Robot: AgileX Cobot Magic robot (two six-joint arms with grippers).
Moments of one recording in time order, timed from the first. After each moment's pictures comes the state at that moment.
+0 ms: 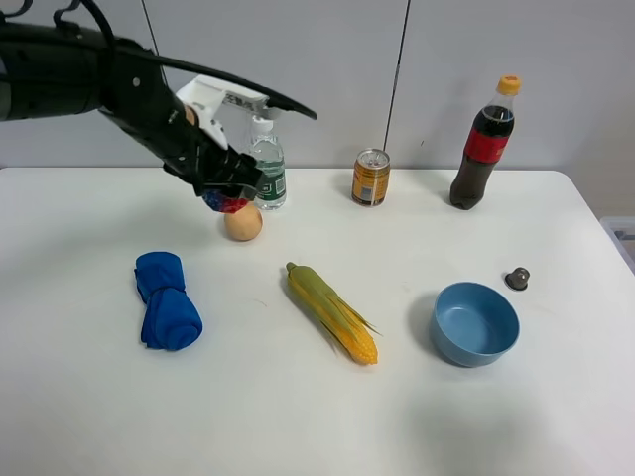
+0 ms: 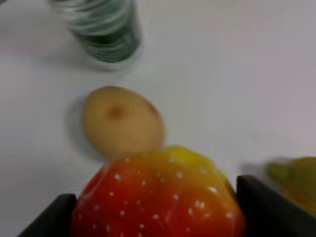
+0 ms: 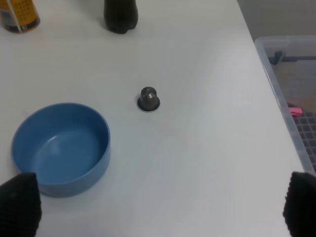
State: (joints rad) left arm -0.43 1.77 -1.26 0.02 0.47 0.03; right arm -0.07 0.00 -0.50 -0.01 1.07 -0.05
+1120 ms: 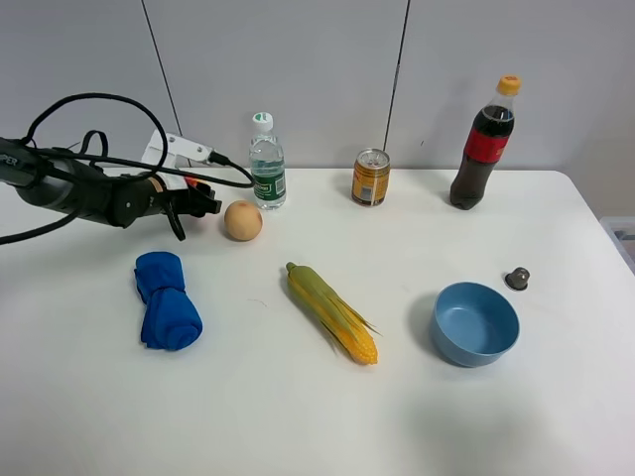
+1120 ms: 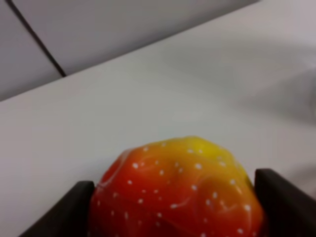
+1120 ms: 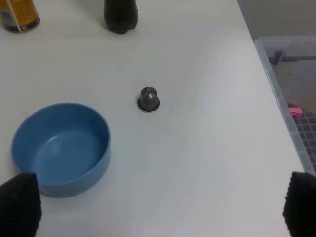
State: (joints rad) left arm -0.17 2.16 -1.11 0.08 -0.45 0.05; right arm -0.07 0.00 -0.50 -0.01 1.07 -0.05
